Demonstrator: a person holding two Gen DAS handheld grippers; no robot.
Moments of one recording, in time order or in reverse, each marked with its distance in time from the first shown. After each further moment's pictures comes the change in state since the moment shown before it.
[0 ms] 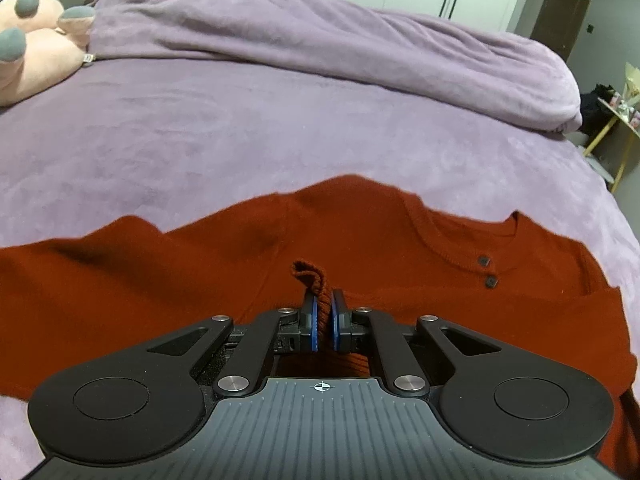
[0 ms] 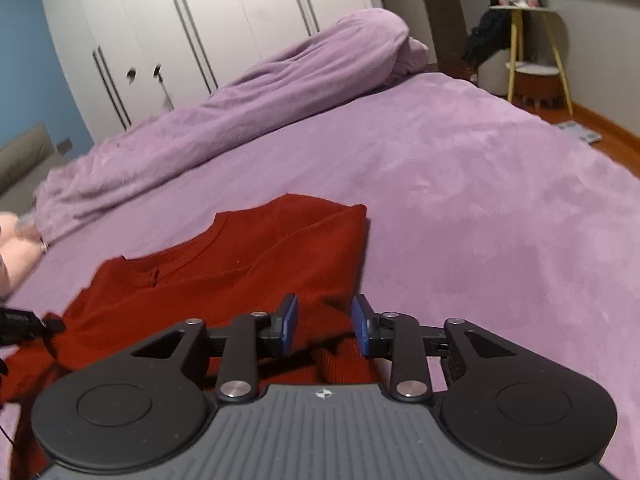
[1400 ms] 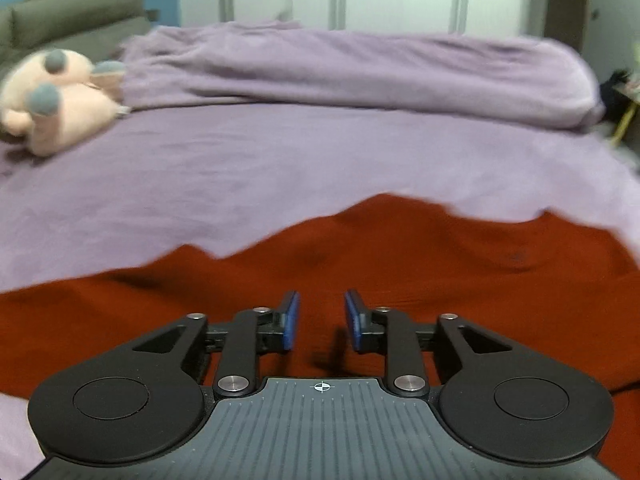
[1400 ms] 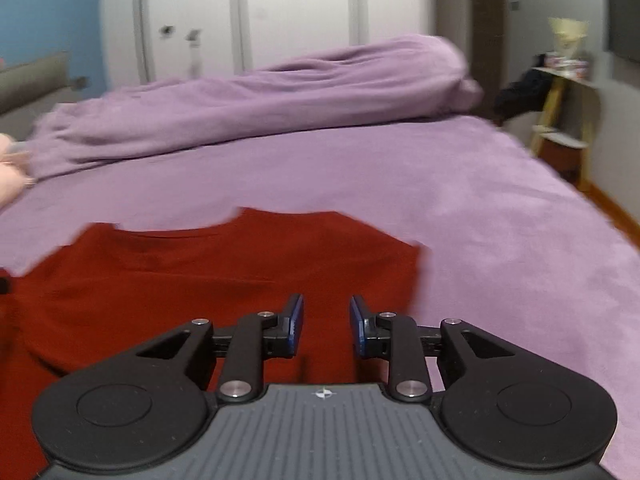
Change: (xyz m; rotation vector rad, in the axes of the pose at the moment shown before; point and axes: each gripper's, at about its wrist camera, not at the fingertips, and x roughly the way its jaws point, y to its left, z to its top) left arm -0.024 -0.017 -0.015 0.092 -0.098 0.106; right arm 0.041 0.061 0.010 -0.243 -0.017 -0.014
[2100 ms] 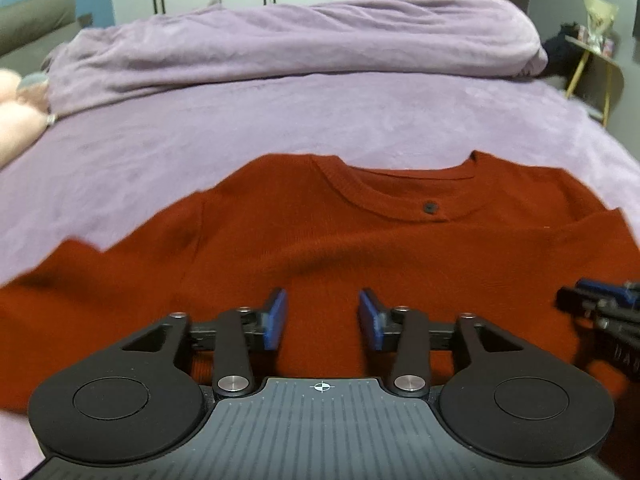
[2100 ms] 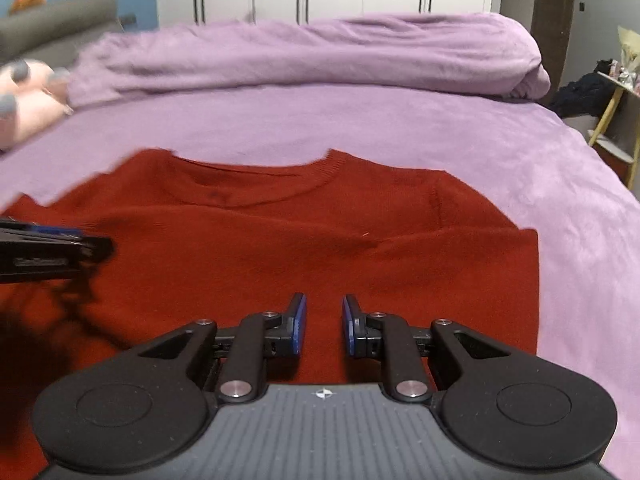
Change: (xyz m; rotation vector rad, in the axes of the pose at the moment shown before) left arm 0.026 -0.060 -0.020 0.122 0.056 -0.081; right arm 0.030 0.051 -0.022 -0.137 0.101 0.070
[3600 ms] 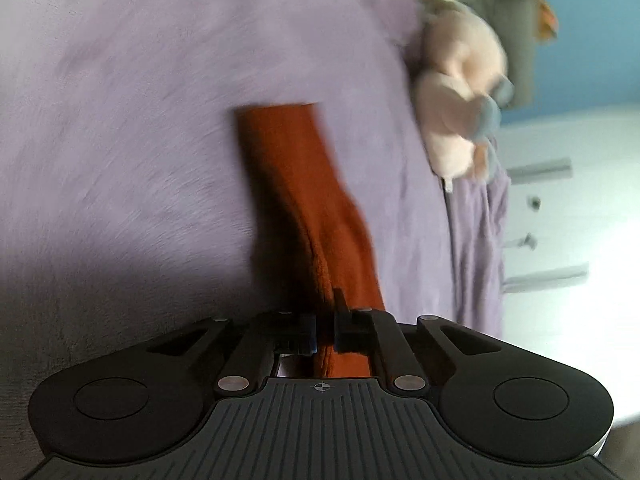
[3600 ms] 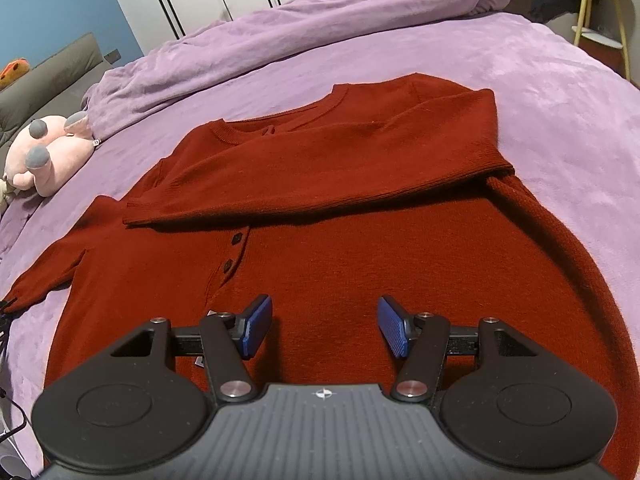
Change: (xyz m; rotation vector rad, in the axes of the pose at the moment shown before) left arm -0.103 0.428 -0.189 -1.460 -0.332 0.015; right arm -0.092 0.005 -0.065 0.277 0.115 0.113
